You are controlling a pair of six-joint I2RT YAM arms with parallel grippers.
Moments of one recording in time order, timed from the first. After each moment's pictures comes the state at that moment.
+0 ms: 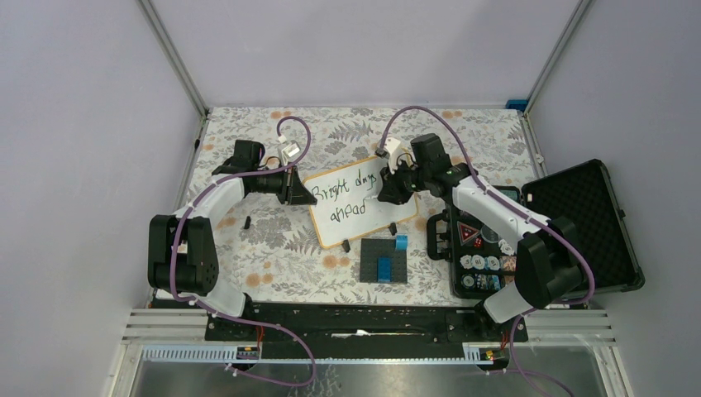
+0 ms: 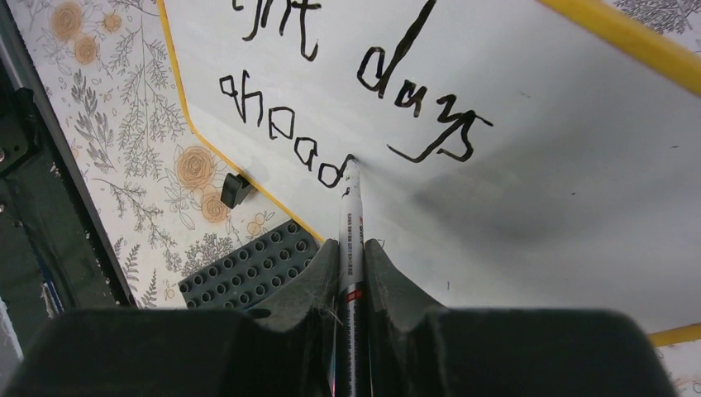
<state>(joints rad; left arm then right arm) -0.08 1.55 1.02 -0.47 1.09 0.25 0.50 1.53 1.11 -0.36 -0.54 -0.22</state>
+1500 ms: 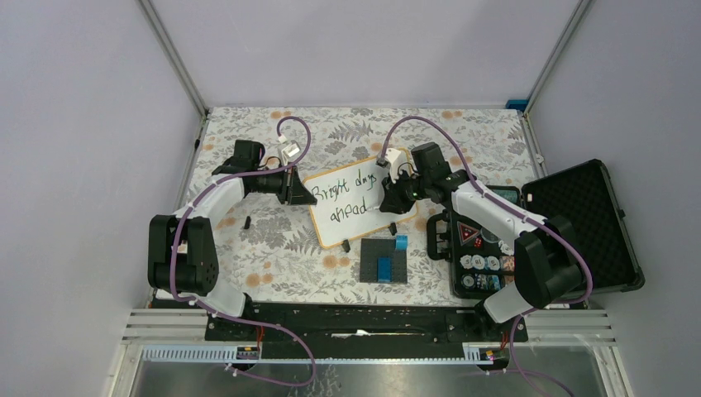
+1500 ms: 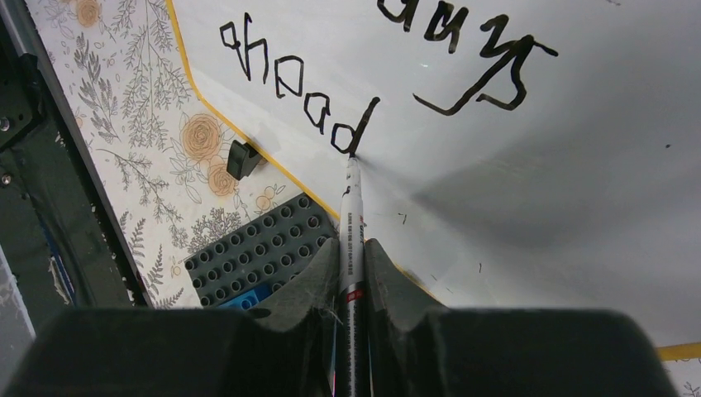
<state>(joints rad) -0.08 1.55 1.02 -0.47 1.09 0.25 0.49 1.53 1.04 -0.35 -0.58 -0.23</state>
